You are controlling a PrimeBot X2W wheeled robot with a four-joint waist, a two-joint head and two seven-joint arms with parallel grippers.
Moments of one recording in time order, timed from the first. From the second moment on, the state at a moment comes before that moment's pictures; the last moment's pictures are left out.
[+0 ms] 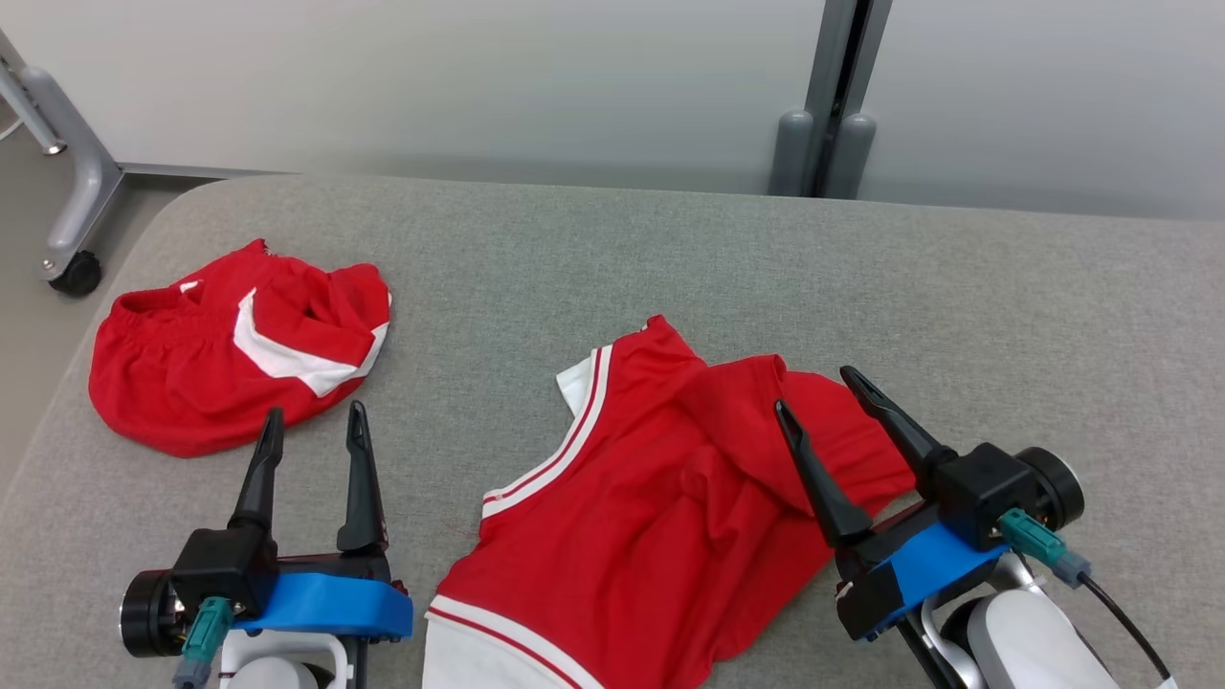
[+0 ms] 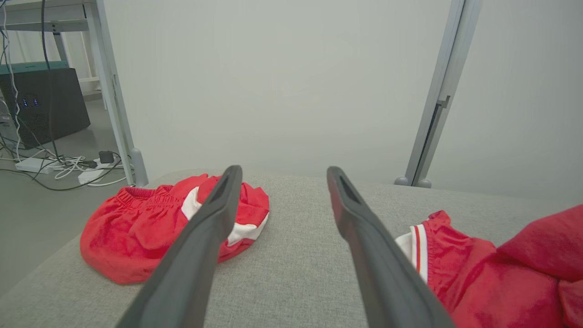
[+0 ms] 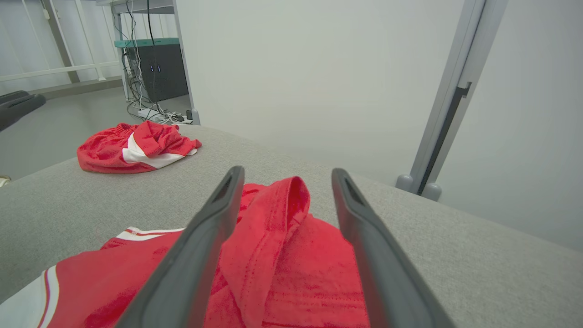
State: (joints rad) left arm -0.09 0.05 -0.04 0.20 -0.14 -0.03 -0.26; right arm -0.23 -0.16 0.30 0.17 0.15 0.13 -0.15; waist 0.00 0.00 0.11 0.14
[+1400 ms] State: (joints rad) left arm -0.08 0.05 -0.04 0.20 -0.16 -0.02 -0.26; right arm -0.39 -0.22 0.24 -0.11 0.17 0.13 -0.12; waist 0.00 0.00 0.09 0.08
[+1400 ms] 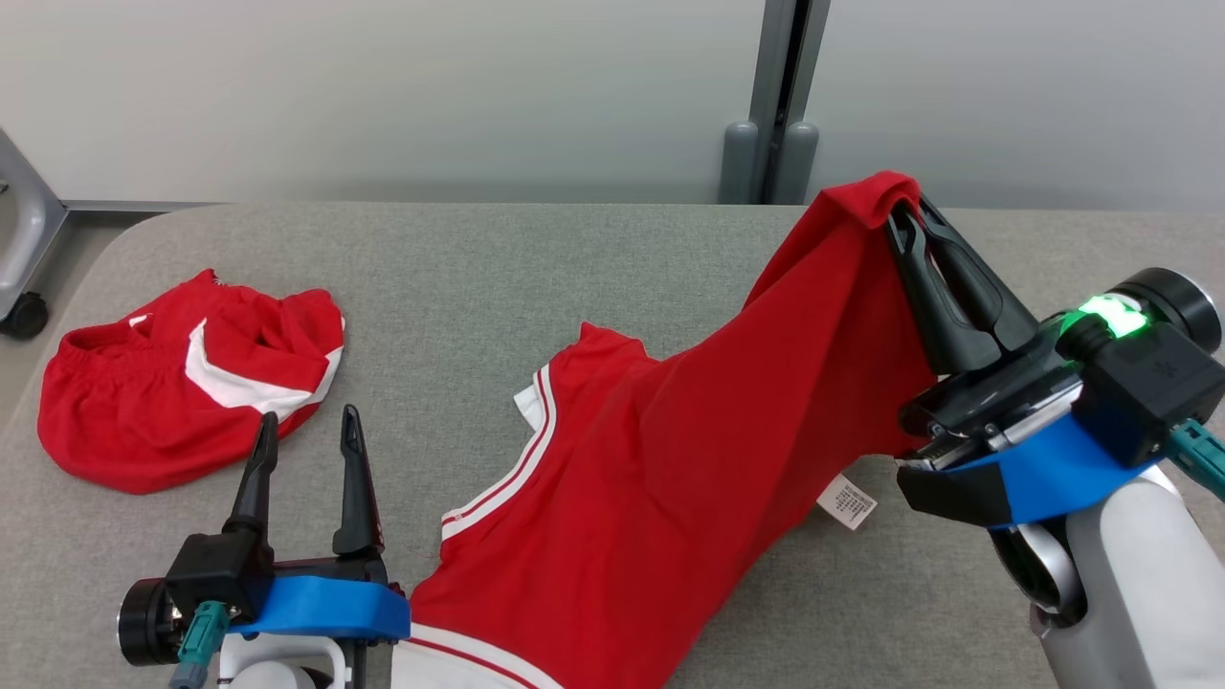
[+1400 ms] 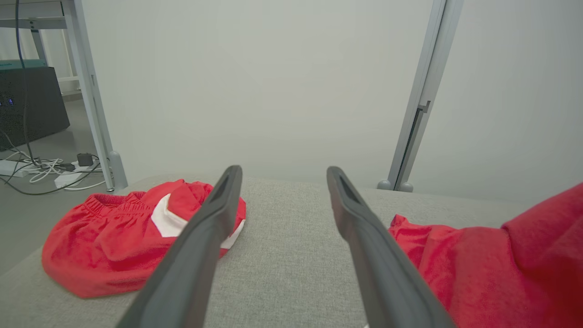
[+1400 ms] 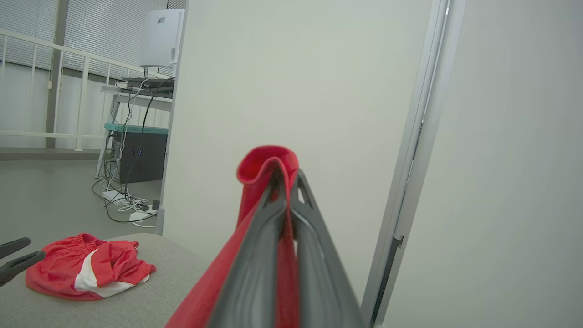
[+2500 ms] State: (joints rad) left arm -0.10 0.05 -0.03 0.19 -0.15 -0.02 -0.26; right arm -0.26 -0.20 0.10 -0.18 0.19 0.13 -0.04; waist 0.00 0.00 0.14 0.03
